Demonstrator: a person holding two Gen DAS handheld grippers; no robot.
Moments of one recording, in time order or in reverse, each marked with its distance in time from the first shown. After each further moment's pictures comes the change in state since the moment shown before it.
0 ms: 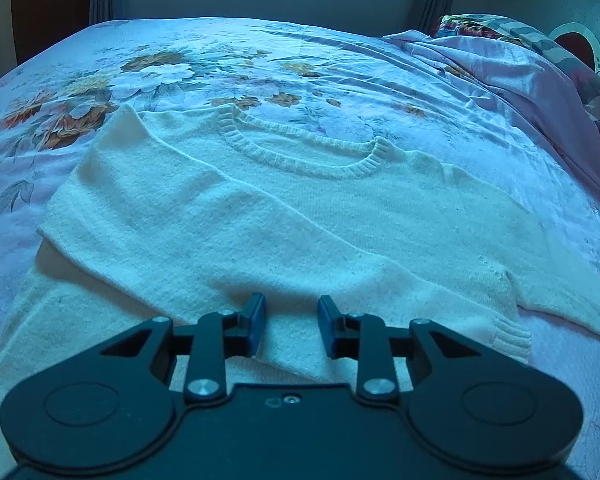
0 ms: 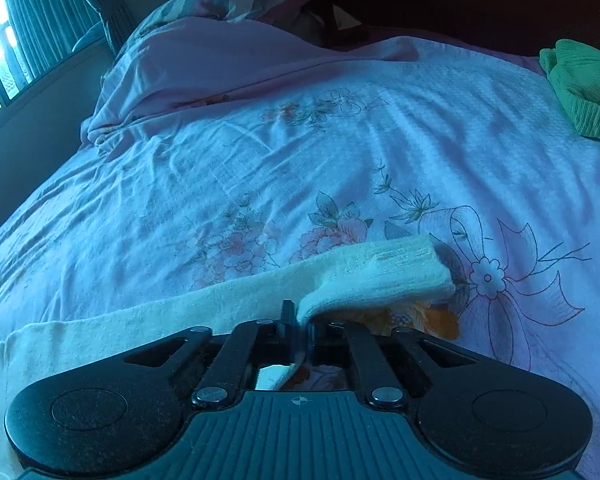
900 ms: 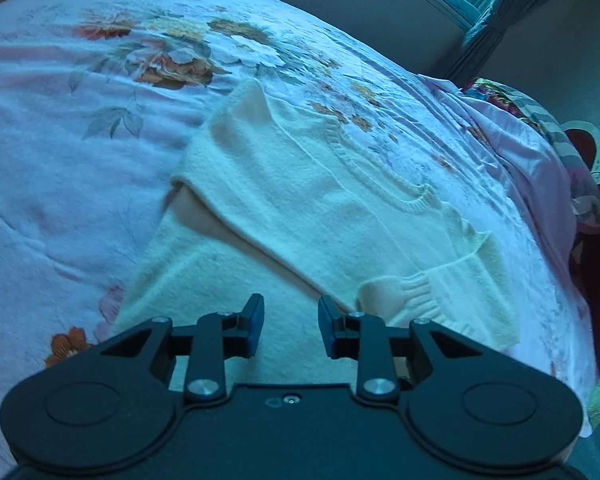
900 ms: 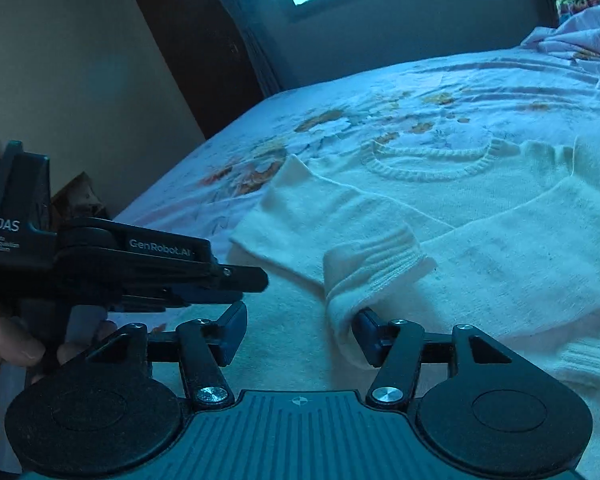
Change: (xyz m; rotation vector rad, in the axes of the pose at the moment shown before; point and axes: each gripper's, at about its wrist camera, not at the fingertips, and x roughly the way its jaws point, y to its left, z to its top) left arm -0.046 0.129 -0.010 -0.297 0.047 -0.192; right arm -0.109 0.293 -0.234 -0.646 0.270 0.919
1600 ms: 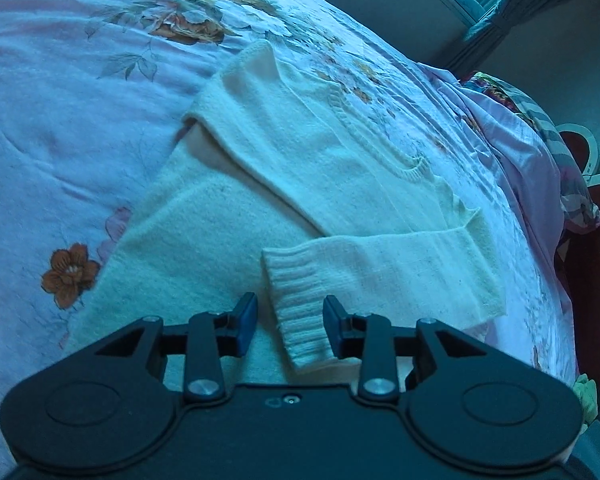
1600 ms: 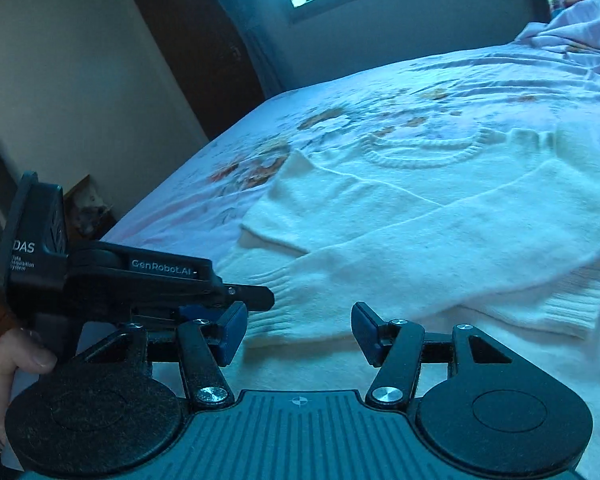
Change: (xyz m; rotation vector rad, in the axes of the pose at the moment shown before) left arm -0.003 0.012 -0.030 -0.056 0.042 -0.033; right arm -0.033 0.001 -0.025 0.039 -0.002 -0.001
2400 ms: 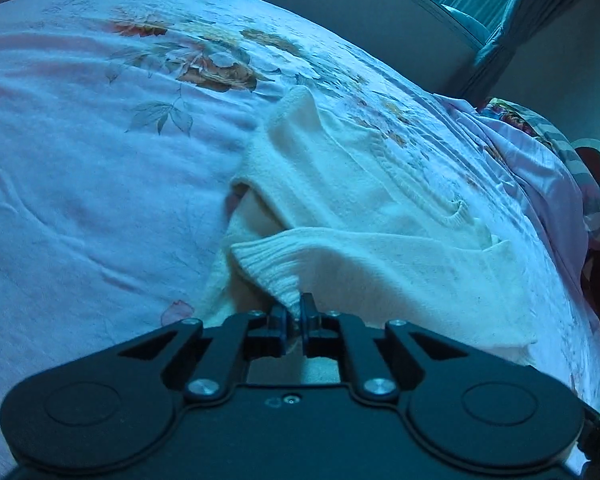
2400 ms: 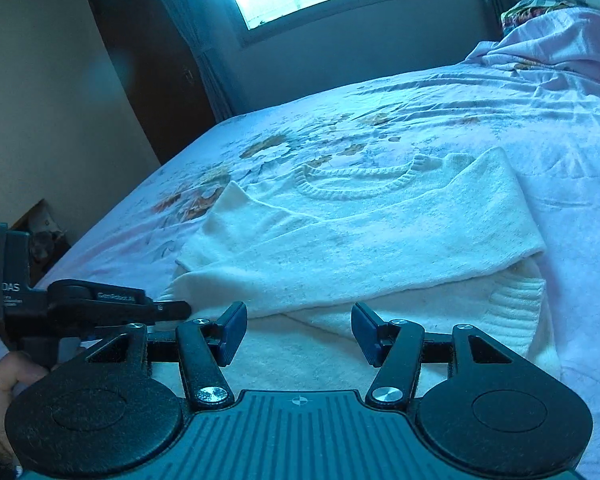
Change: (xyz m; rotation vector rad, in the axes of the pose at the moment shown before) left arm 0.006 0.031 0.028 0.032 -0.121 0.069; right arm -0.007 -0.022 0.018 0.003 -0.077 -0.156
